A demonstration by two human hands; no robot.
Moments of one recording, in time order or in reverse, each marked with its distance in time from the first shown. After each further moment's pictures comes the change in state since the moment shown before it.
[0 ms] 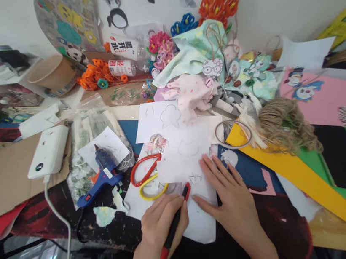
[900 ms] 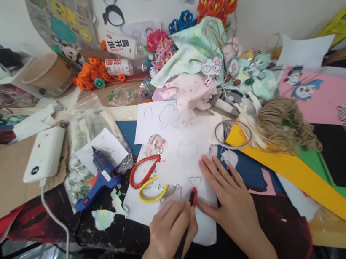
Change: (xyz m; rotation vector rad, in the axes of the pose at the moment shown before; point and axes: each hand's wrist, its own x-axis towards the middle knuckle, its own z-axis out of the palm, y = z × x) left_hand 0.000 0.006 0.020 0.062 0.107 0.145; right_hand 0.002 -0.005 -0.001 -0.061 -0.027 0.006
